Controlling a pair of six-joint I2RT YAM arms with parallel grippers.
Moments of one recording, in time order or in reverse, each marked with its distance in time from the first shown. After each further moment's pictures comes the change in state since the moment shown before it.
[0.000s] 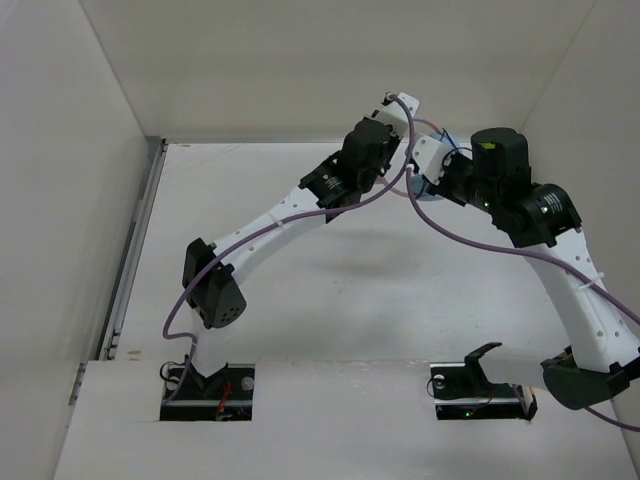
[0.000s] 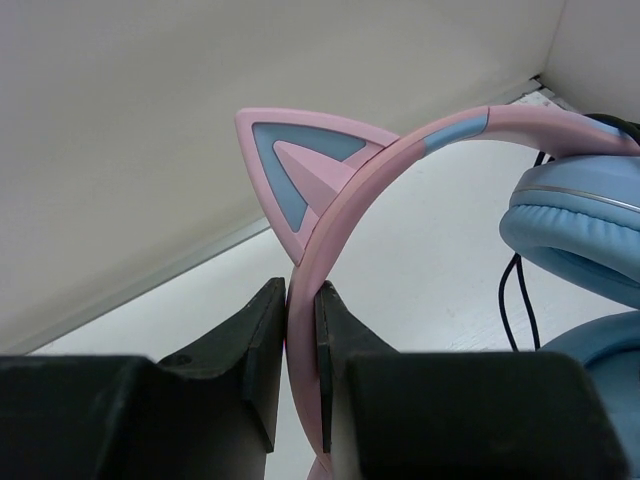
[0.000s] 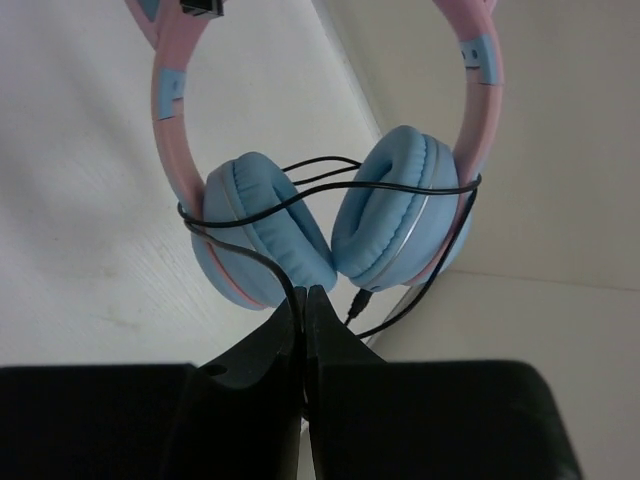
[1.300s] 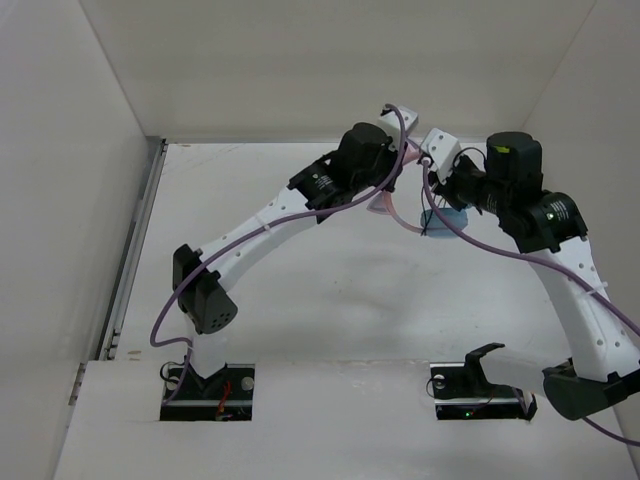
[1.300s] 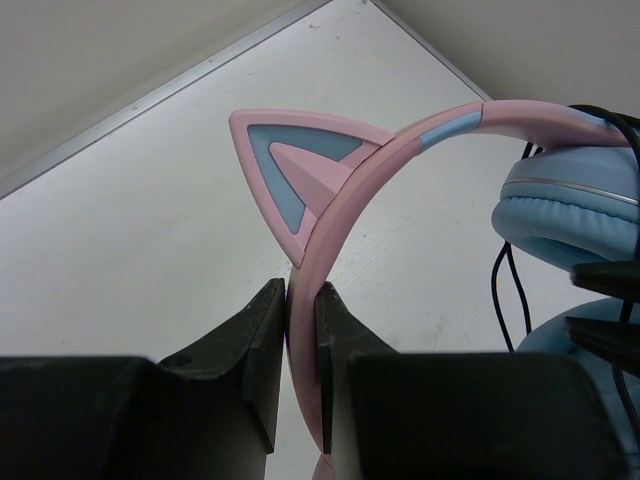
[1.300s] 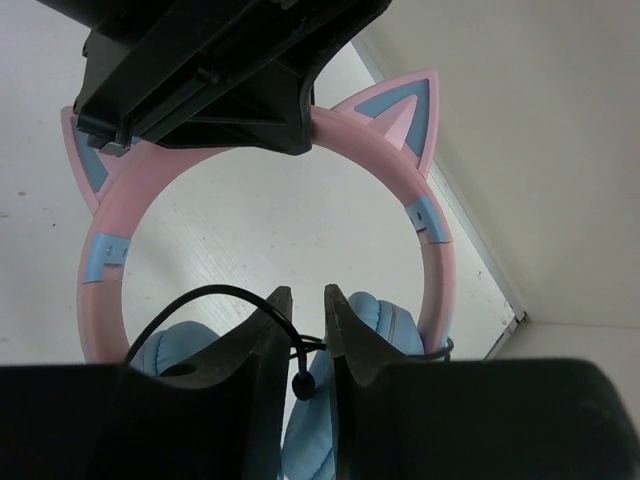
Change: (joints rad) left arm -0.006 -0.064 0.000 -0.271 0.332 -0.272; right arm -0.094 -0.057 -0.103 0.105 -0.259 0.151
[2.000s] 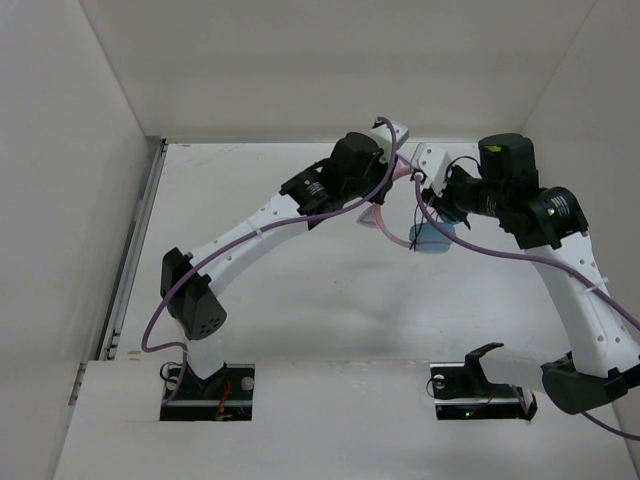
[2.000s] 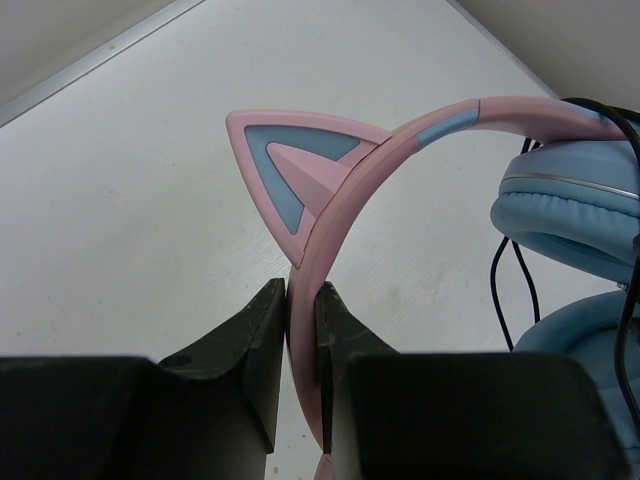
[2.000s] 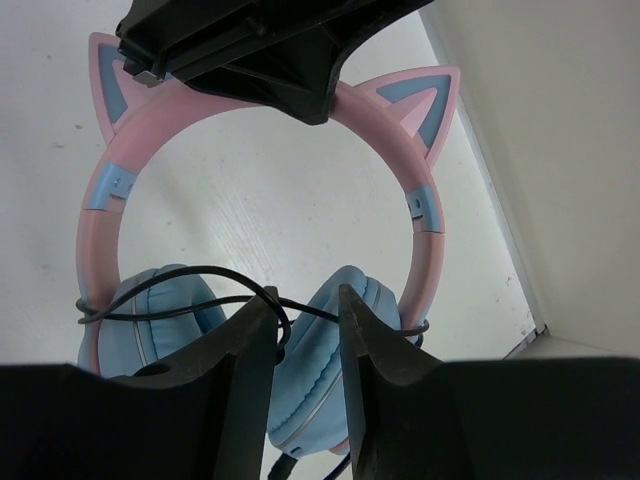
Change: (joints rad) left arm 0.015 -0.072 -0.128 -0.030 0.048 -0.012; right arm 0.027 0.032 0.070 -0.184 -0.054 -0.101
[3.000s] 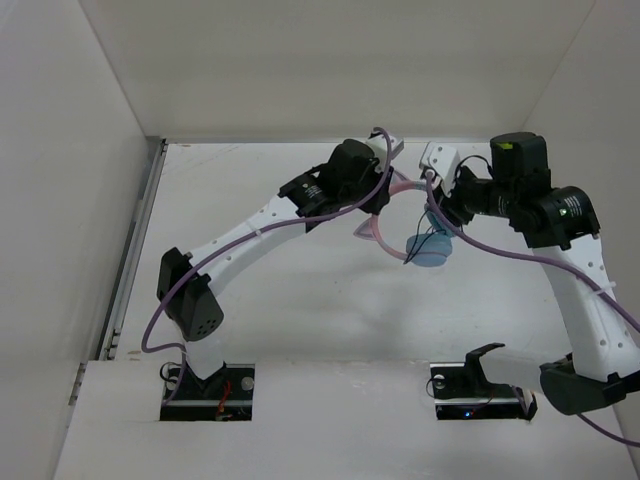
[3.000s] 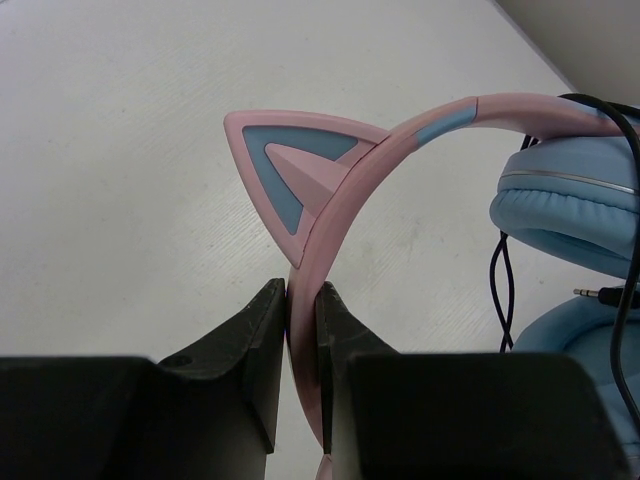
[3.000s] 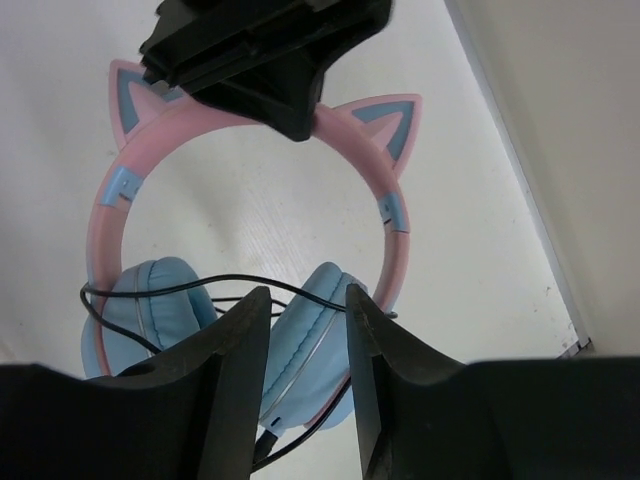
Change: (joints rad) left arm 0.016 -0.018 -0.074 -0.029 0.096 -0.057; right arm -0.046 -0.003 0.048 -0.092 -0.109 0.014
